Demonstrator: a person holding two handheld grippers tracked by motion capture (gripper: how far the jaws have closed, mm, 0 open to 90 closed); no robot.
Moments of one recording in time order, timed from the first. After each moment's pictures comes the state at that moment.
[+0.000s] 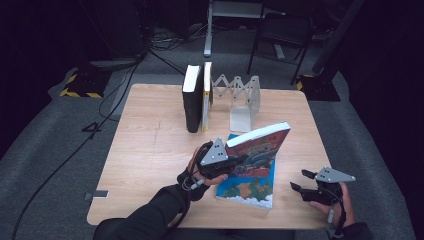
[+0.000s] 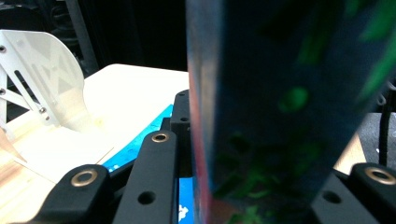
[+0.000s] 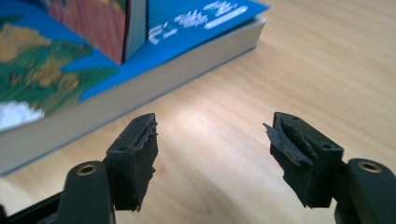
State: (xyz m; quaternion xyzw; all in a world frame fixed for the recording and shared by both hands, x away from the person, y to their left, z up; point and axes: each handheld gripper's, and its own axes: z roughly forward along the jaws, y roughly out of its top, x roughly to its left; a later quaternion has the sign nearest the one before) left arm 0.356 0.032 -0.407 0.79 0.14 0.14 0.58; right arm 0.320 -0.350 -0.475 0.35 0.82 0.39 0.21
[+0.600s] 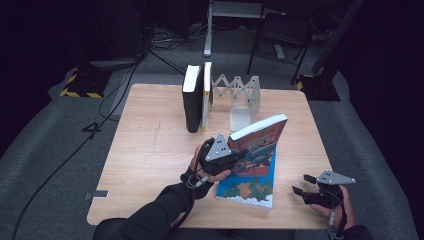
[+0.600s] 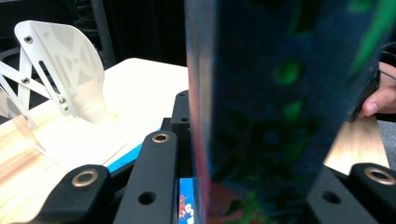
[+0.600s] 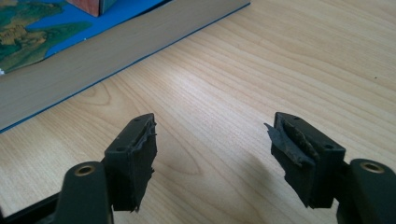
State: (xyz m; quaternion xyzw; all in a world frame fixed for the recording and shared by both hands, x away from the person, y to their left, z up) left arm 0.364 0.023 -0.403 0.79 0.19 0.16 0.57; right arm 0.321 -0.363 -0.497 0.39 0.82 0.38 0.19
